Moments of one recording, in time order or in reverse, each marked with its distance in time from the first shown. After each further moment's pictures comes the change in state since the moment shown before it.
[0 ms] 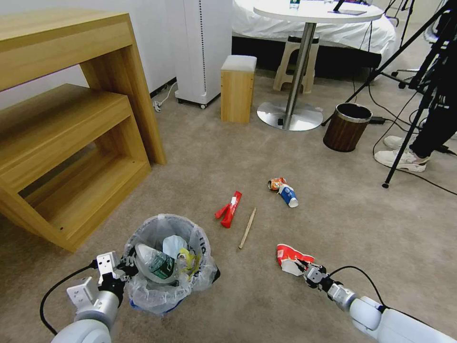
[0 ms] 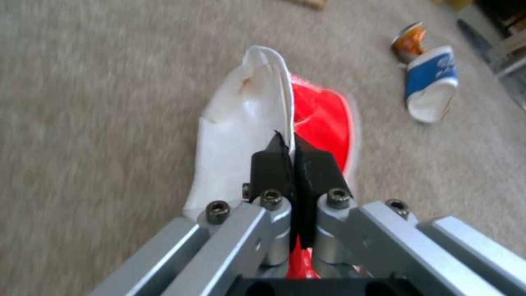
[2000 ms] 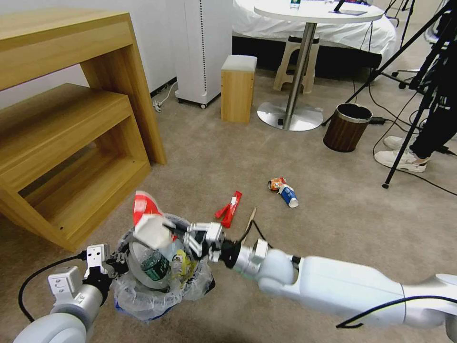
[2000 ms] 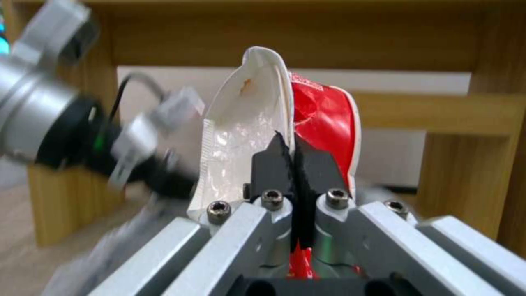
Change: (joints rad) left arm 0.068 0.226 -0.068 -0.140 -0.192 0.105 -0.103; right arm 0.490 0.159 -0.509 0.666 0.531 0.155 -0.212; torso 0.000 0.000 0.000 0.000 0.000
